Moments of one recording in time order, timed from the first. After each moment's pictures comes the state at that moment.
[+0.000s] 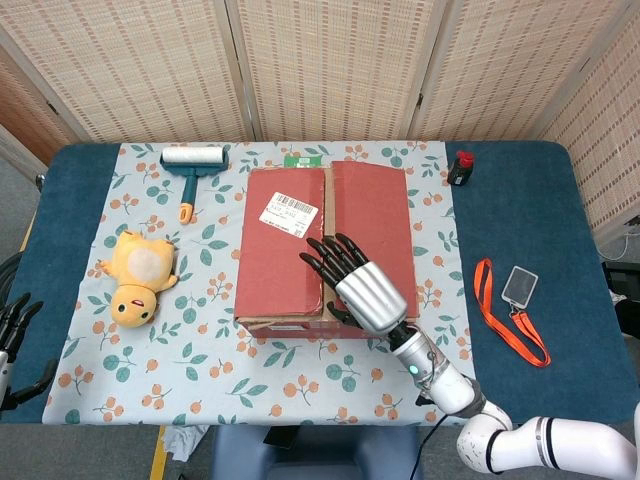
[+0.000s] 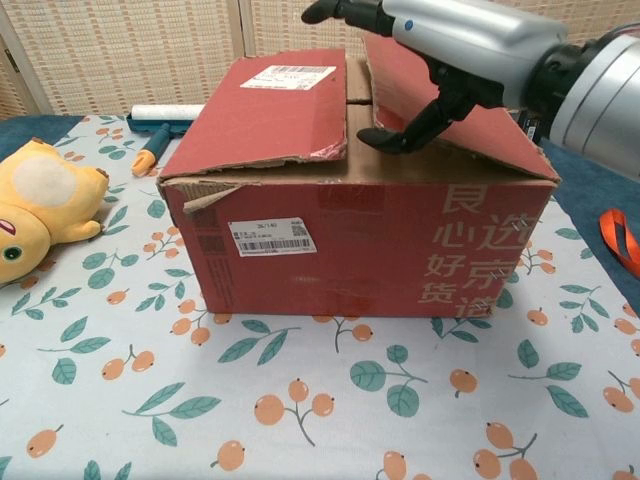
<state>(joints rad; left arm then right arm) -0.05 -1.02 -0.01 -1.58 1.62 1.59 -0.23 0.68 -1.46 0.25 -1.81 -1.42 1.11 -0.43</state>
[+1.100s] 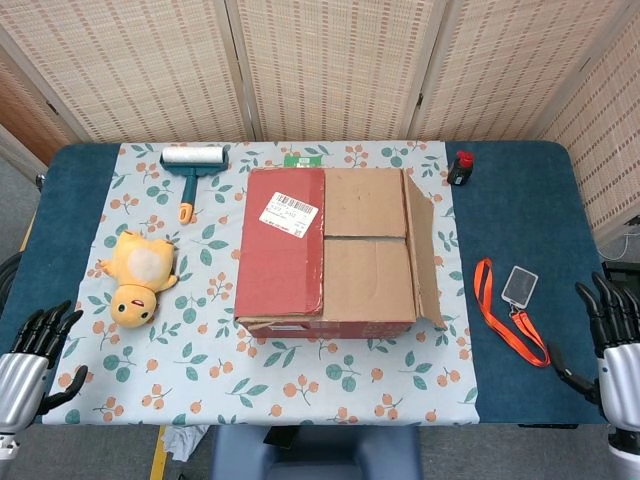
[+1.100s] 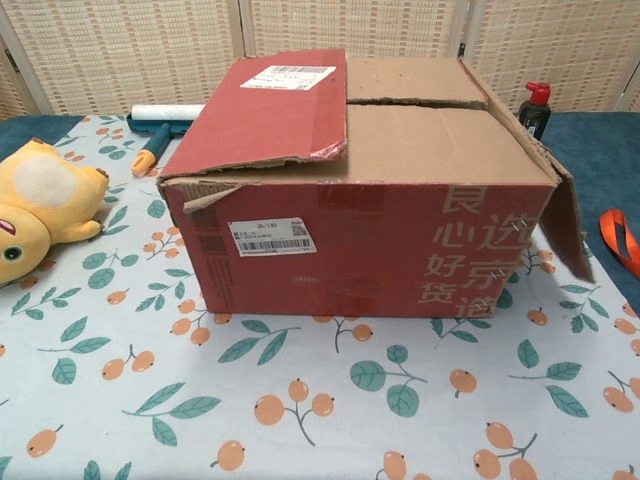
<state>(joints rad) -0.06 -1.06 0.02 -1.64 1.70 1.57 -0.05 0.02 -1.09 0.00 -1.76 -1.67 1.83 0.00</state>
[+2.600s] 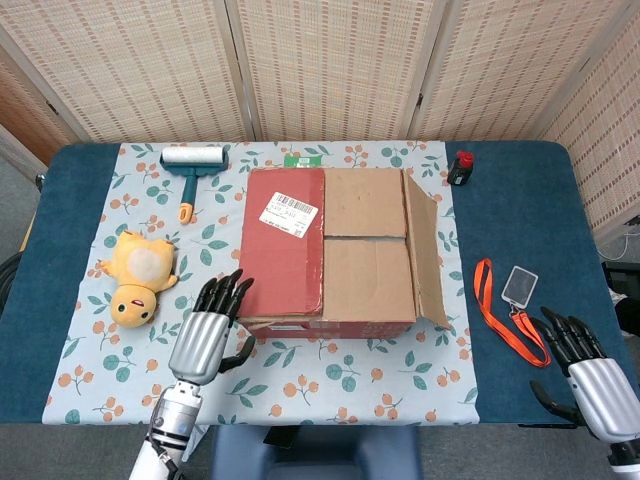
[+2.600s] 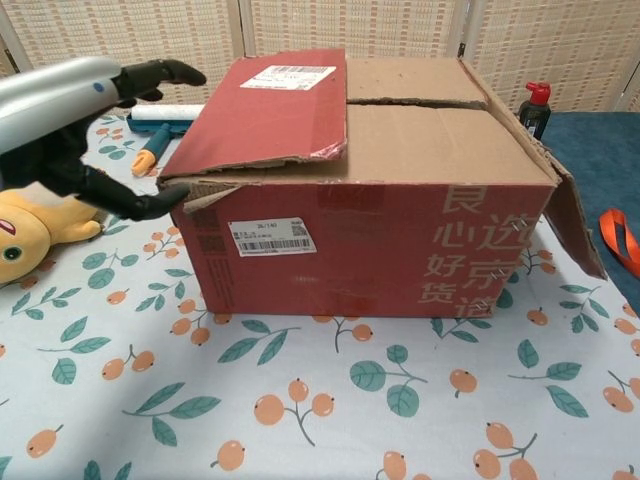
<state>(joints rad) -0.38 -1.65 -0.23 -2.16 1.20 1.36 0.89 0.02 -0.93 -0.11 -1.77 -1.73 1.55 0.13</state>
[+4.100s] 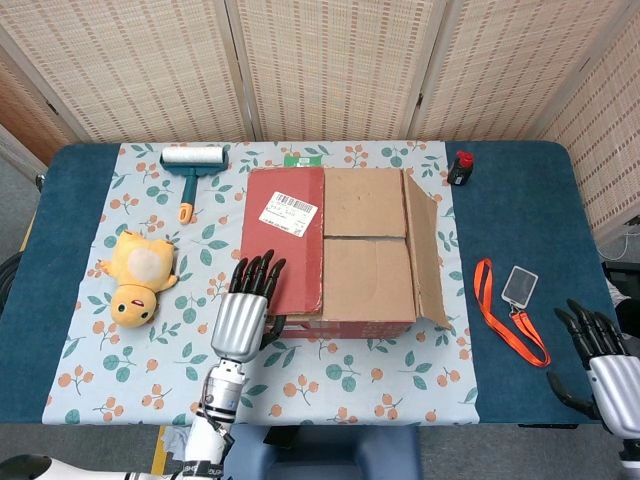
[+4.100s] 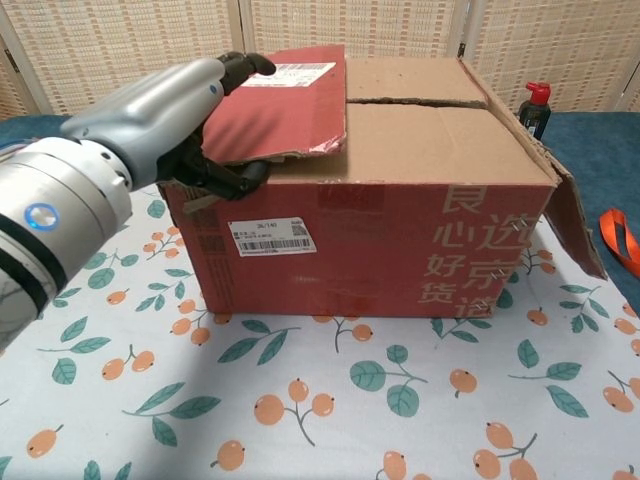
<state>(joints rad) -0.57 -1.89 -0.29 -1.88 1.17 1.45 0.95 -0.02 -0.94 -0.06 -1.78 -1.65 1.57 0.11</state>
